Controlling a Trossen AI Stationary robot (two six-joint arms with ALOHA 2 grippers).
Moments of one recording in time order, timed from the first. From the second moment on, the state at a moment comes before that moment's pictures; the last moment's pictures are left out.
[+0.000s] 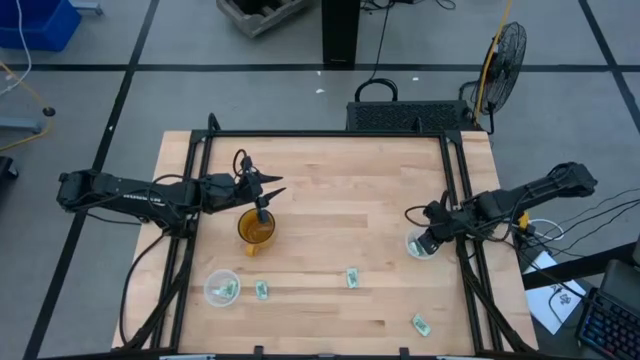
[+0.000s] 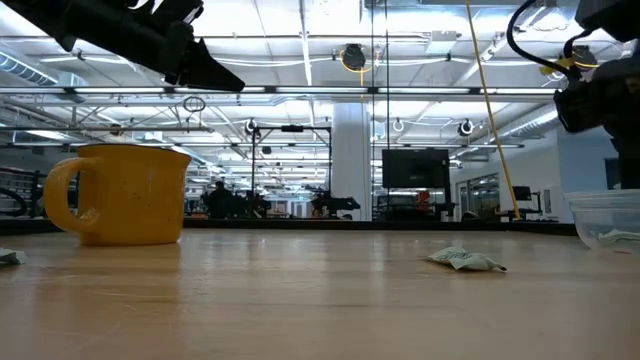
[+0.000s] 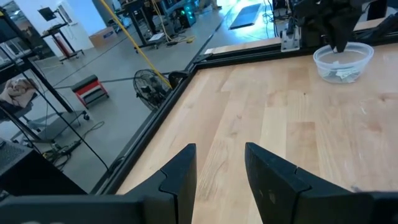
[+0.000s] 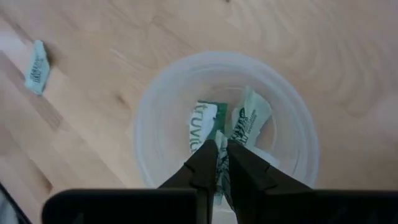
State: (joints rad) left arm 0.04 0.97 0.50 0.21 -0.34 0.20; right arm 0.31 0.67 0.43 -0.91 0.02 1.25
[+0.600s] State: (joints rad) left arm 0.04 0.97 0.50 0.25 -0.32 0.19; right arm 0.31 0.67 0.42 -0.71 0.02 1.13
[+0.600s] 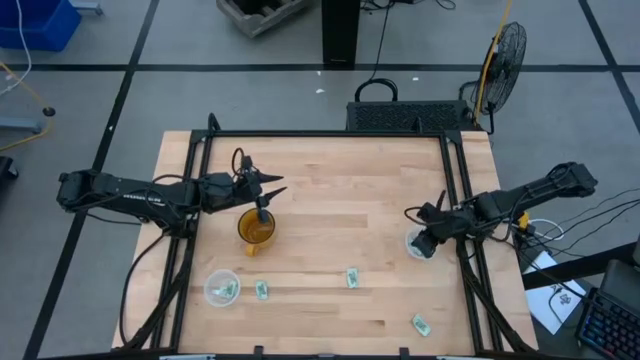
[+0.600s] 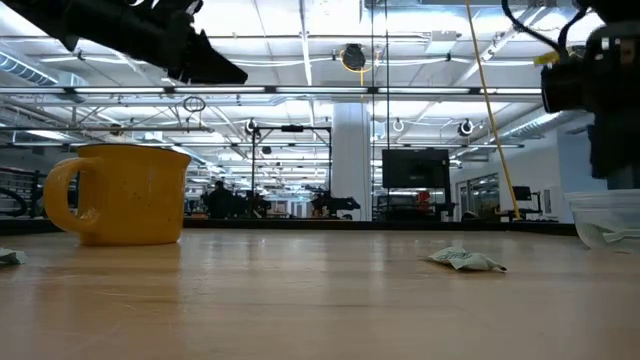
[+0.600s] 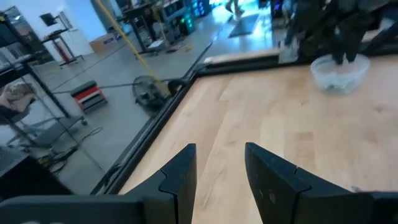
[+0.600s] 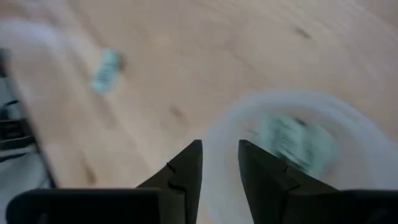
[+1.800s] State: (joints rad) left arm -0.17 1.96 1.13 0.28 0.23 0.18; right arm 0.28 0.68 0.02 0.75 0.54 0.35
